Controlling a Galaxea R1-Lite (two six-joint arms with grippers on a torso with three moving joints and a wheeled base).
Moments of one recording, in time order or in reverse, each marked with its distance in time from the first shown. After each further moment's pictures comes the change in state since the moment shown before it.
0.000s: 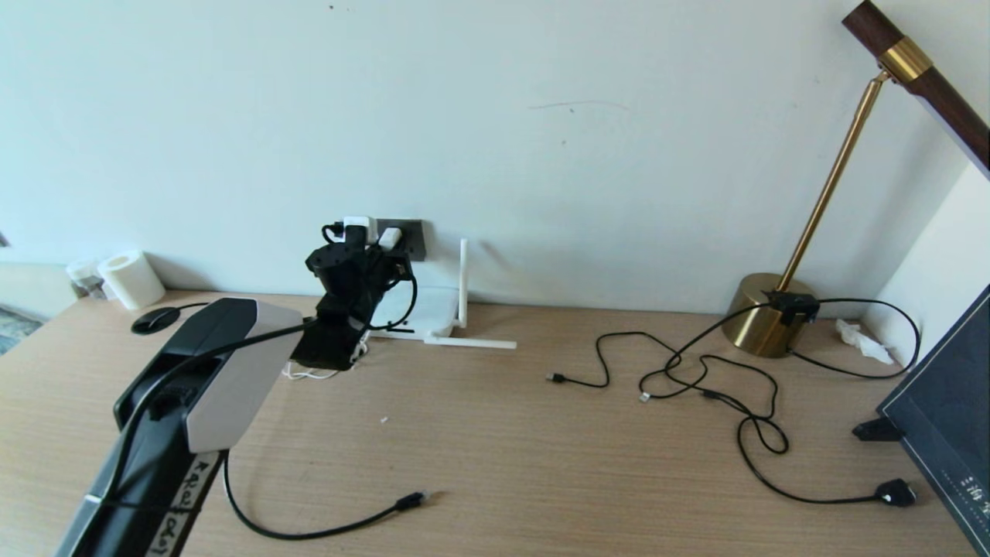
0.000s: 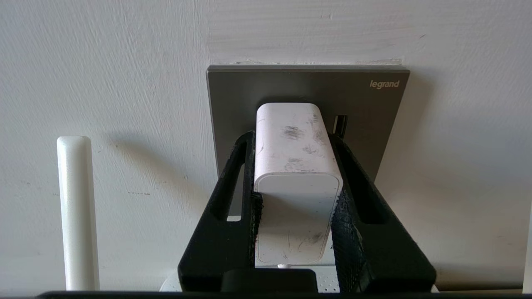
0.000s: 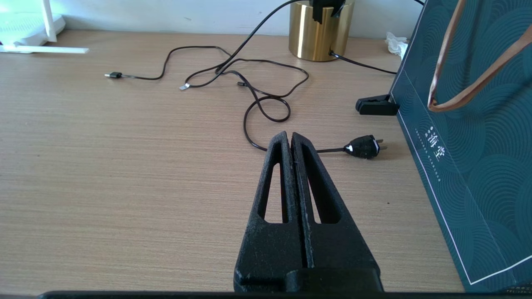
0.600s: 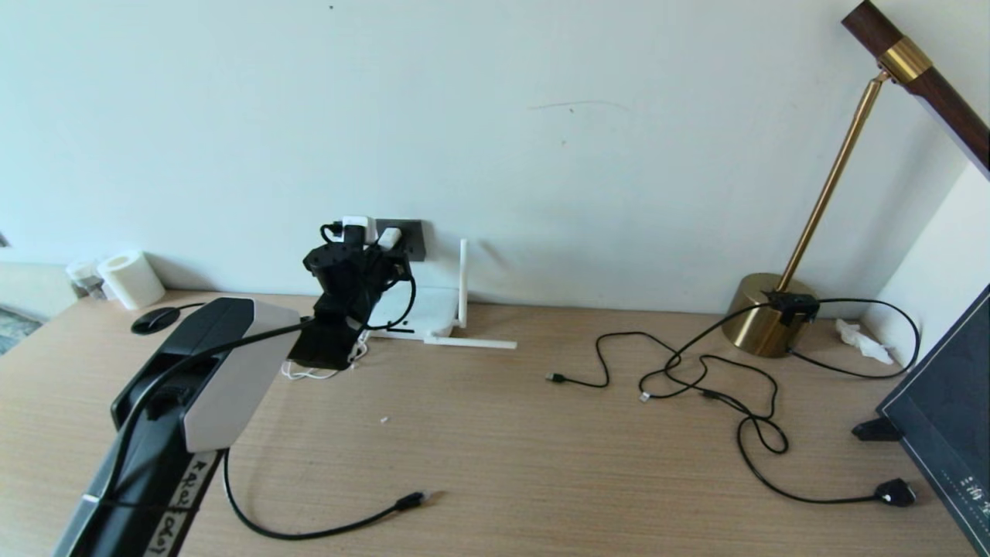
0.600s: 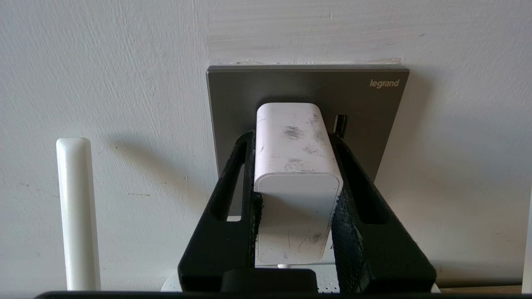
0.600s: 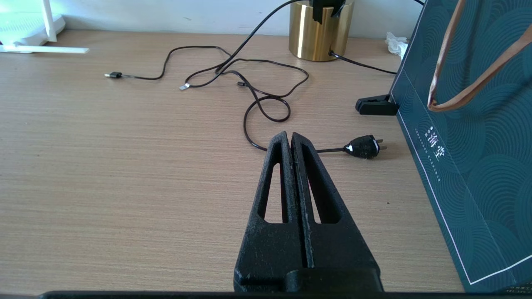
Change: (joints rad) left arm 0.009 -0.002 0.000 0.005 -0.011 0.000; right arm 0.000 0.000 0.000 0.000 0.000 0.000
